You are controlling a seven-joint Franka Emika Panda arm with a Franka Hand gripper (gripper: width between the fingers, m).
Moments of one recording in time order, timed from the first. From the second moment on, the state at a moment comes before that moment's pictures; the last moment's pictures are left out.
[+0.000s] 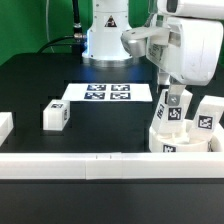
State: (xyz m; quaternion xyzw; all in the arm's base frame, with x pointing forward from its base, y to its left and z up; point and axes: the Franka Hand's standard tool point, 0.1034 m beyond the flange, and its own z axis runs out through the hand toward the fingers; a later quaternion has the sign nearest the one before) arm 0.607 0.061 0.087 0.68 0.73 0.00 0.07
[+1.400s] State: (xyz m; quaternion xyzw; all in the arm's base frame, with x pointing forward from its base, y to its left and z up) arm 0.603 0.060 0.085 1.00 0.08 0.04 0.02
